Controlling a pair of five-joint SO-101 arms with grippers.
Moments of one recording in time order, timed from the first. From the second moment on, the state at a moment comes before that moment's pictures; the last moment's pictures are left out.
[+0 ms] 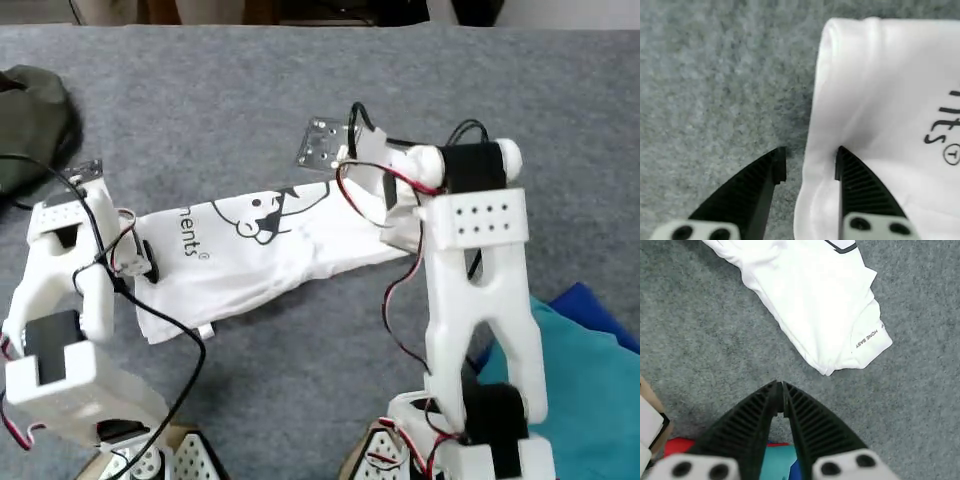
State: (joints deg) left arm -20.5 9.8 26.3 64.7 -6.6; right arm -10.5 -15.8 -0.9 100.2 53.0
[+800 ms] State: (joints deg) left arm -34.1 21.3 8.3 76.0 -10.0; right arm -2.2 -29.5 6.3 99.3 56.1
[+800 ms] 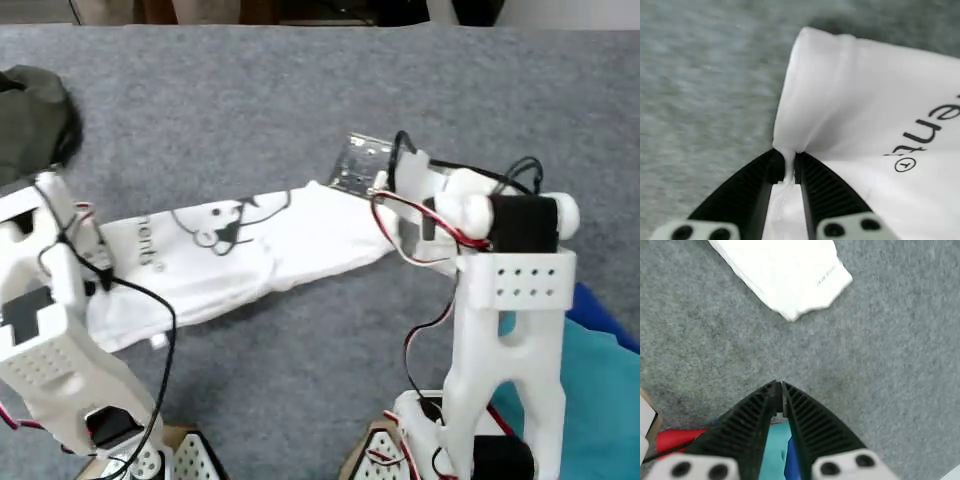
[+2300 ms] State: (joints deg) left arm 7.9 21.9 -27.3 99.8 2.2; right arm 12.0 -27.6 68.1 3.5 13.8
